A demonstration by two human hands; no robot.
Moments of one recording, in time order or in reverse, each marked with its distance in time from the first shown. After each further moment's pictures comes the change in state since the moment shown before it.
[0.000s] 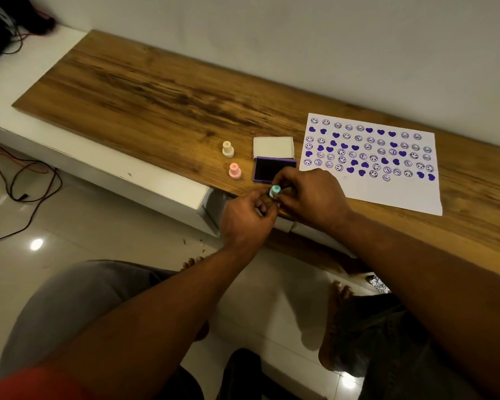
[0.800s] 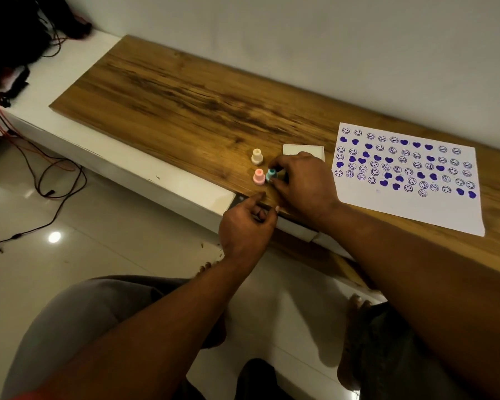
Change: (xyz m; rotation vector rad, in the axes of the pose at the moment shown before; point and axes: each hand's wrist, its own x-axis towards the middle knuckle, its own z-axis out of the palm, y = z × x) left_hand 0.006 -0.028 -0.039 -0.053 0.111 -0.154; right_hand 0.067 -0.046 0.029 0.002 0.158 -0.006
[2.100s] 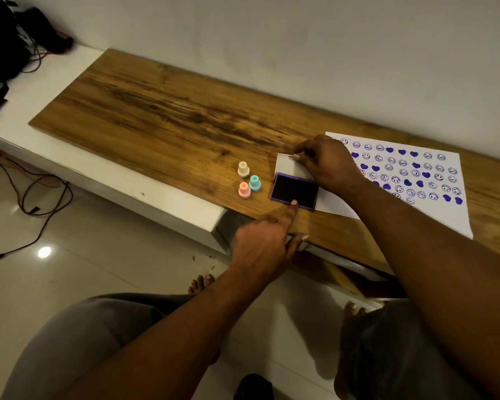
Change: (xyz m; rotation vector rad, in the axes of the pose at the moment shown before) left_hand 0.000 0.027 0.024 0.671 -0.389 0.490; right_hand 0.044 0.077 -0.043 0.080 -0.162 0.120
